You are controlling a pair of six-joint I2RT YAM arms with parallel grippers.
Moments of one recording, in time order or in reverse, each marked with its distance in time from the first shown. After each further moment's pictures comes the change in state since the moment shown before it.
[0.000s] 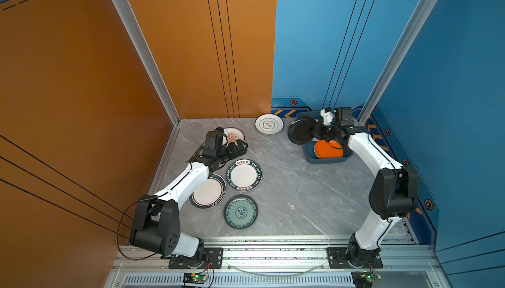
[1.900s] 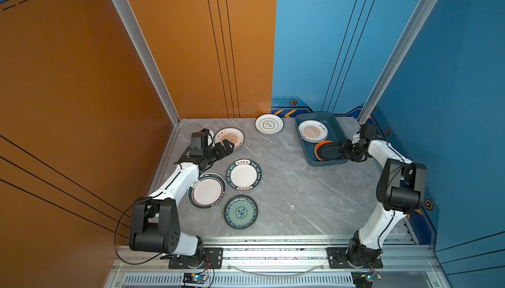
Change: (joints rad) left arm 0.169 0.011 -0.028 -0.021 0.064 0.064; right arm -0.258 0.100 -0.129 -0.119 0.250 -0.120
